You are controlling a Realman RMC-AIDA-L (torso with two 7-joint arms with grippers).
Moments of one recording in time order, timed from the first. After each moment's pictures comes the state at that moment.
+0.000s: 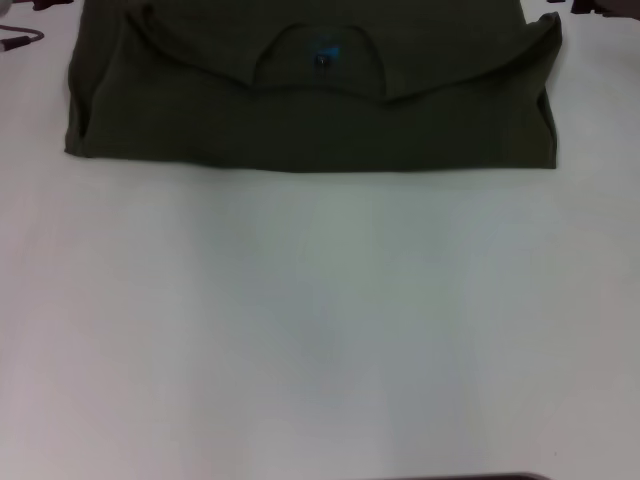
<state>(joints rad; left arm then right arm) -0.88 -2.00 0.54 0.53 2.34 0.84 -2.42 0.77 1.88 -0.66 -0.53 -2.29 -0.97 2.42</state>
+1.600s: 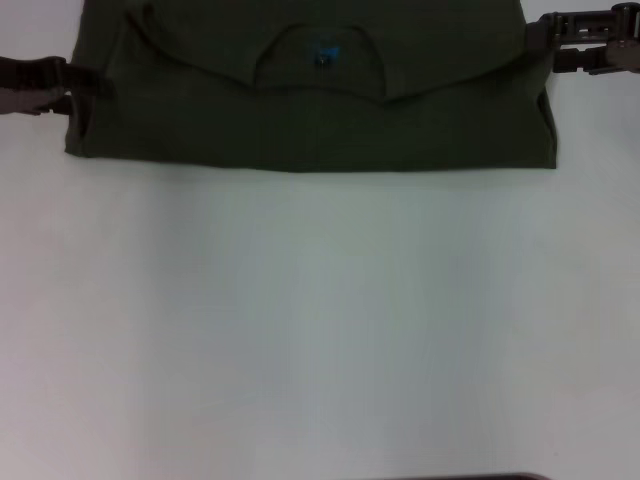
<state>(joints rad) -0.75 -1.92 0.71 0.64 2.46 1.19 -2.52 0.63 1.87 -0.62 -0.73 -2.15 -1.55 2.38</state>
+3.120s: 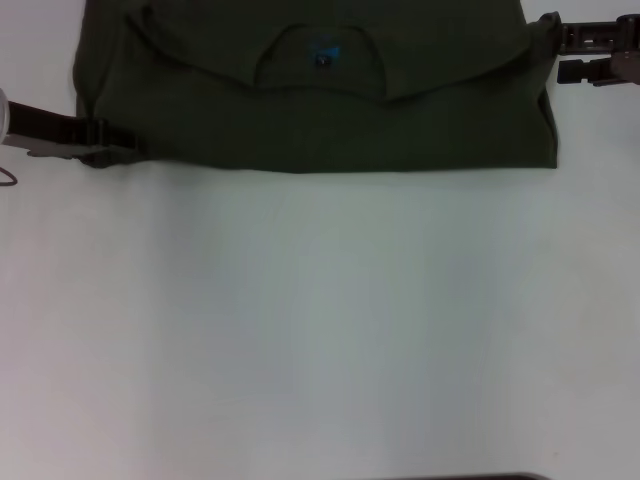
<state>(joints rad) -0.76 -1.95 0.84 0.54 2.47 1.10 -2.45 0.61 1.88 -0.62 -0.72 -2.15 -1.55 2.39</state>
